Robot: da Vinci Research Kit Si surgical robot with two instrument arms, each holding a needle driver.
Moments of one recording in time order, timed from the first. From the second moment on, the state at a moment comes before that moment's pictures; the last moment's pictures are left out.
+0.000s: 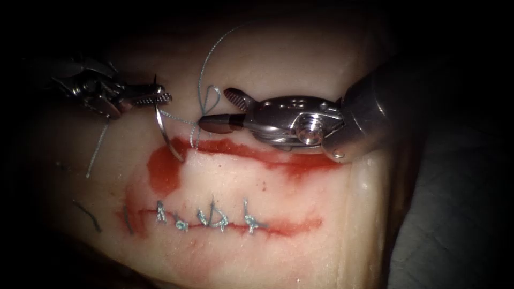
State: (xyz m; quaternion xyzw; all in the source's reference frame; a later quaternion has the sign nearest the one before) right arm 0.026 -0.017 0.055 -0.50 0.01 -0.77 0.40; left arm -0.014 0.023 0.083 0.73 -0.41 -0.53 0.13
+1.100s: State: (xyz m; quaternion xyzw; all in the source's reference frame) right arm 0.028 -0.023 0.058 -0.37 0.13 -0.82 0.41; left arm -0.003 0.031 0.073 0.59 -0.59 -0.53 0.16
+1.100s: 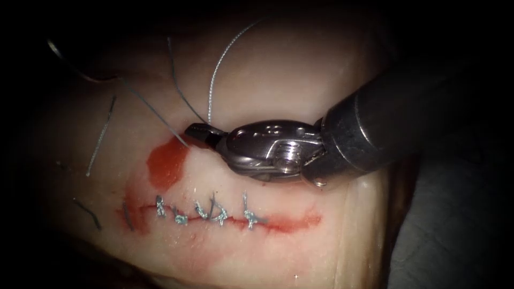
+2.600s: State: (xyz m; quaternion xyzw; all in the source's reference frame) right arm 0.027 -0.028 0.060 -0.25 0.18 -0.83 0.46; left arm 0.006 0.035 0.062 0.39 -0.73 -0.50 0.26
